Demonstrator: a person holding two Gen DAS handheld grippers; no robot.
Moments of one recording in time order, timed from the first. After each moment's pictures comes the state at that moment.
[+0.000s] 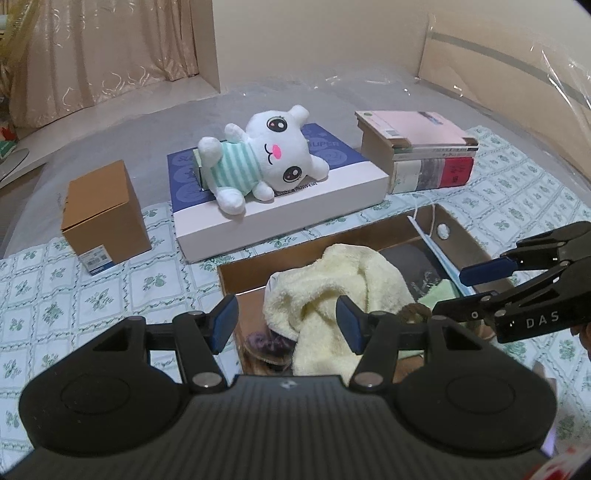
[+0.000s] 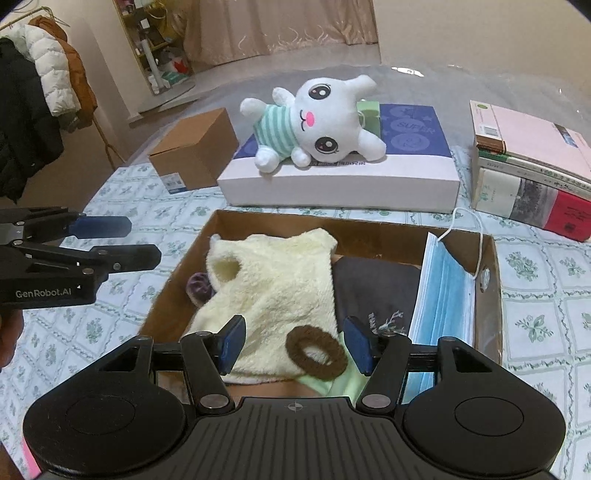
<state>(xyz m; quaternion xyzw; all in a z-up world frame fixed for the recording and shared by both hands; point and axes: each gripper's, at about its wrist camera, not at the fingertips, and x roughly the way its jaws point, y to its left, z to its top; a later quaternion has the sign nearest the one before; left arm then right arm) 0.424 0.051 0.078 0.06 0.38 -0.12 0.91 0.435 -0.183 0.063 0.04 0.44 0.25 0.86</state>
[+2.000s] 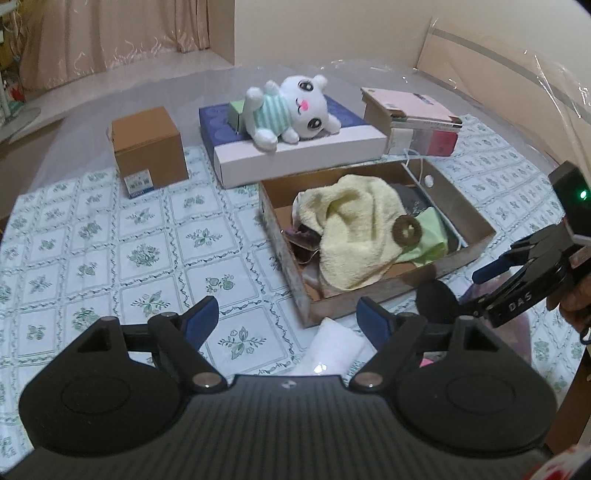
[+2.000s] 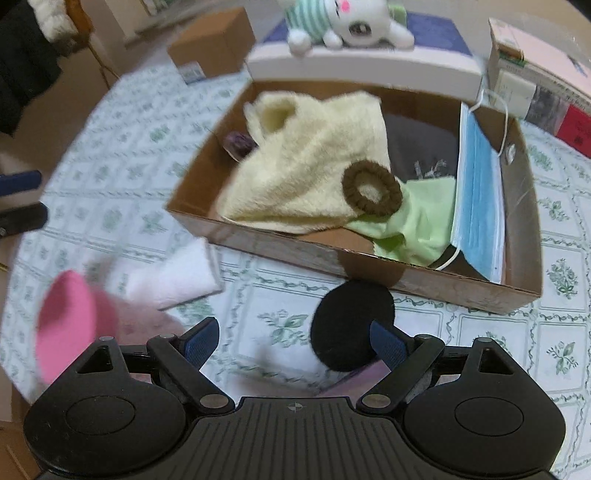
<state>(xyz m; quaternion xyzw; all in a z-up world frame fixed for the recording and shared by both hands) 0.324 0.141 0.078 0.03 0.42 -0.13 0.90 0.372 -0.144 0.021 -0.01 0.58 0.23 0.78</state>
